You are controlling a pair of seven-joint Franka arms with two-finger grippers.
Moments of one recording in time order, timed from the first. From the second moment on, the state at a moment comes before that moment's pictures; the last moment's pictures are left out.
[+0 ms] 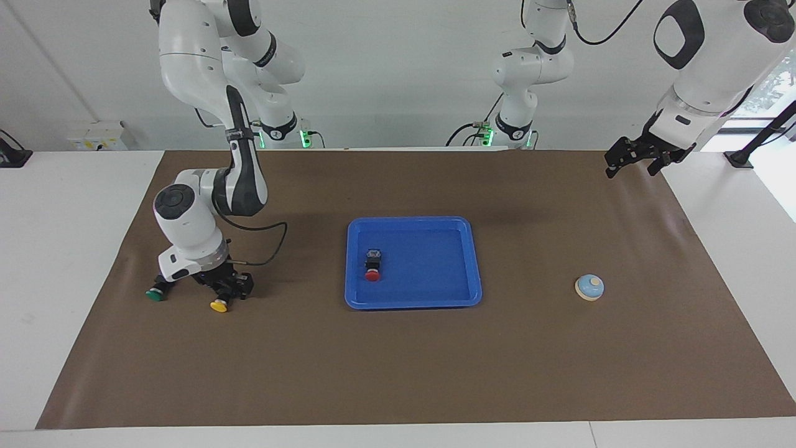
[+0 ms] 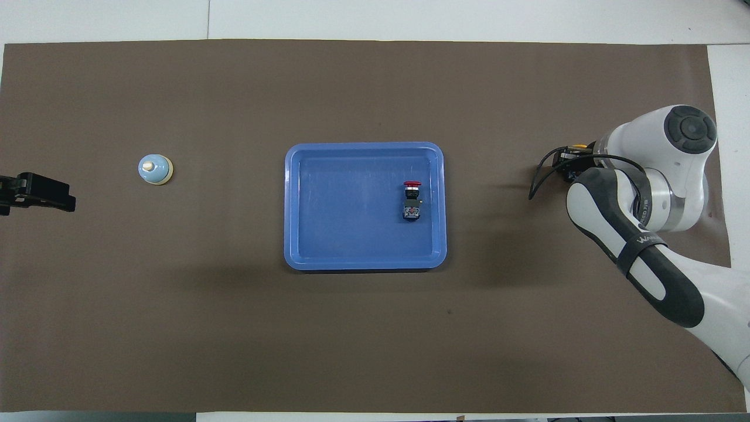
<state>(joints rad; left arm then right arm) 0.09 -0.05 -0.07 -1.71 0.00 1.58 0.05 -0.08 0.39 0.04 -1.95 -0.07 2.41 0.24</state>
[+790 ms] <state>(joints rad) 0.09 -0.05 -0.07 -1.71 0.00 1.58 0.05 0.10 0.37 0.06 -1.70 -0.06 2.08 0.34</state>
